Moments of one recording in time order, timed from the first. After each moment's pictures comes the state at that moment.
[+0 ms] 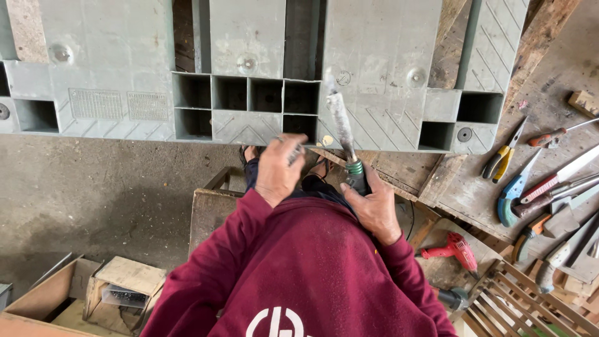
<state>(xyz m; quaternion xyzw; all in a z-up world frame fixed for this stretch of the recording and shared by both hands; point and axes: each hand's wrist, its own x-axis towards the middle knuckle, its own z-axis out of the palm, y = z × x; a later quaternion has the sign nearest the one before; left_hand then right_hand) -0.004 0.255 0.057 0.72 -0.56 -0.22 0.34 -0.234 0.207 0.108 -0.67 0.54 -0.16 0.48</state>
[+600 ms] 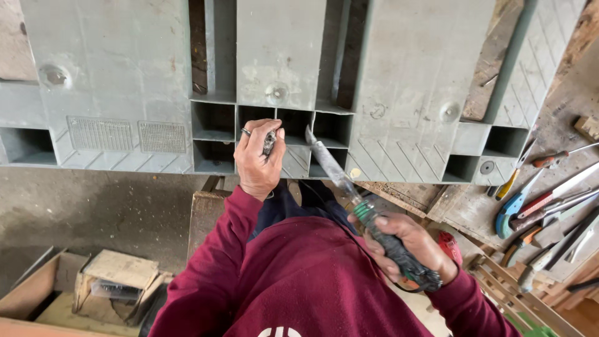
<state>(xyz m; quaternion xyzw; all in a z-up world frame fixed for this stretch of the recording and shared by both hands) 0.112 0.205 0.056 0.71 -0.43 -0.15 0.54 -0.177 0.145 0.168 -0.01 0.44 0.04 0.90</state>
